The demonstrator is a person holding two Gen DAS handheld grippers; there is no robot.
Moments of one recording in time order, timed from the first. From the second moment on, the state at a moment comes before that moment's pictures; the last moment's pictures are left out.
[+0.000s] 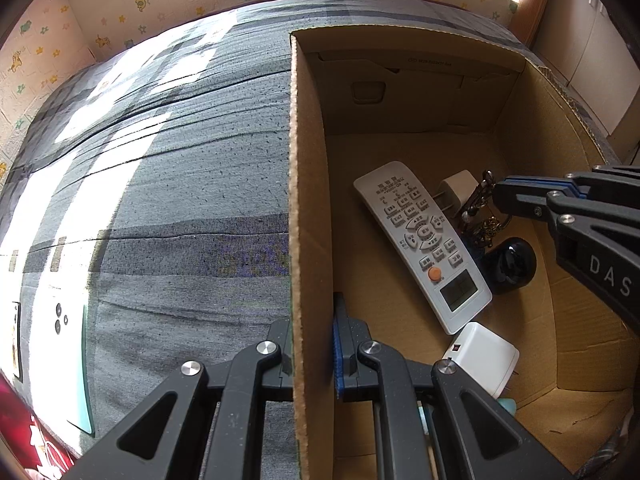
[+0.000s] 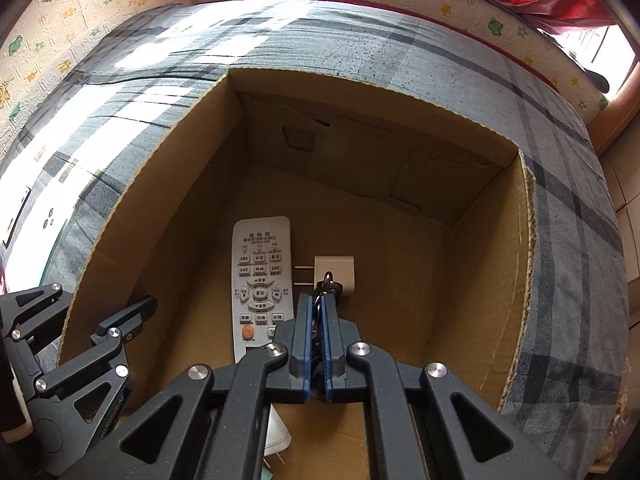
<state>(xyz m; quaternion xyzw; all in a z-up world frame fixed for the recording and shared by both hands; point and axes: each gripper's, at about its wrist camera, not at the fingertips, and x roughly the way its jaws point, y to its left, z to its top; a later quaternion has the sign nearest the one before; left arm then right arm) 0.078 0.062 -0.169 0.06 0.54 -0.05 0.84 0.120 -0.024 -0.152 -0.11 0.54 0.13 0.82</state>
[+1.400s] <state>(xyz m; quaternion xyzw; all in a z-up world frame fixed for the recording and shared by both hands) 0.080 0.063 -0.166 0.06 0.54 -0.05 0.84 0.106 -0.043 -0.099 -0.08 0.50 0.10 0.85</state>
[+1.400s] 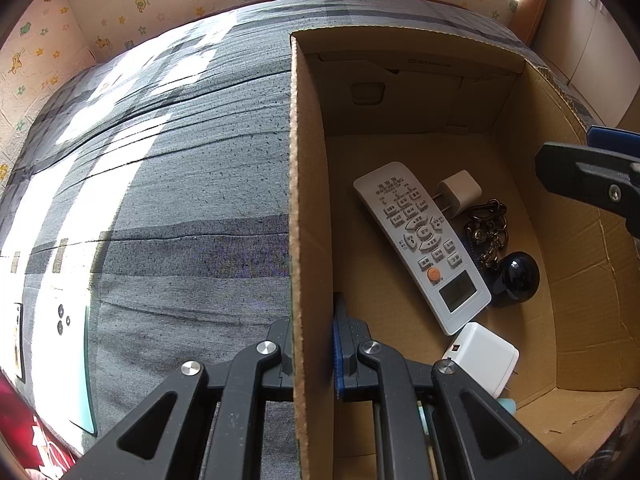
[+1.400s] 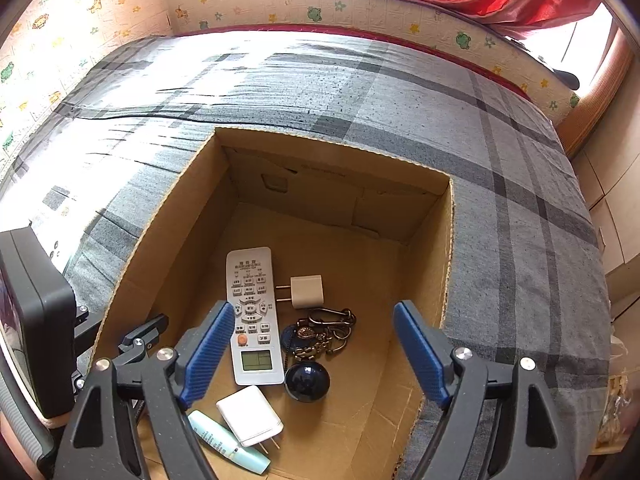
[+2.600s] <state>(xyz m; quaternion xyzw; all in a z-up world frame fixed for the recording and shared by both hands) 0.050 0.055 -0.127 0.06 0.51 0.00 0.86 0.048 -0.102 -0.068 -0.01 0.48 0.07 0.88</state>
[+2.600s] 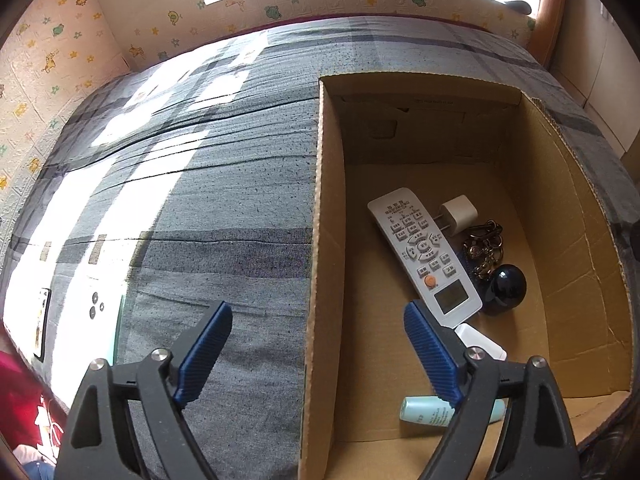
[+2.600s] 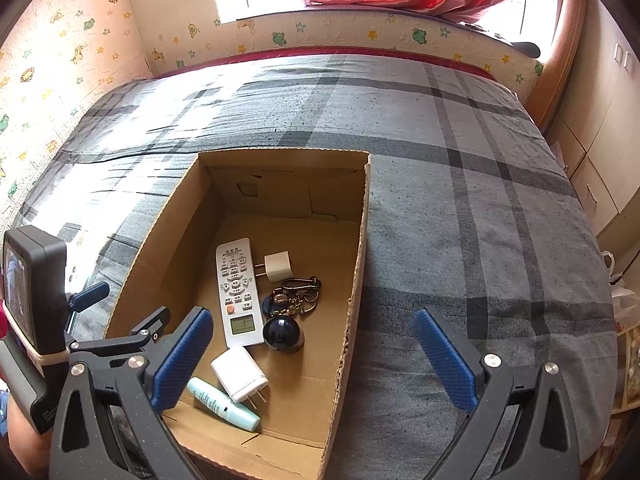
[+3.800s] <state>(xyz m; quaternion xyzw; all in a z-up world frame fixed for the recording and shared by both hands) -0.063 -0.015 -0.010 0.08 0.43 -0.03 0.90 -0.060 -0.137 0.016 -0.01 0.44 0.04 0.90</state>
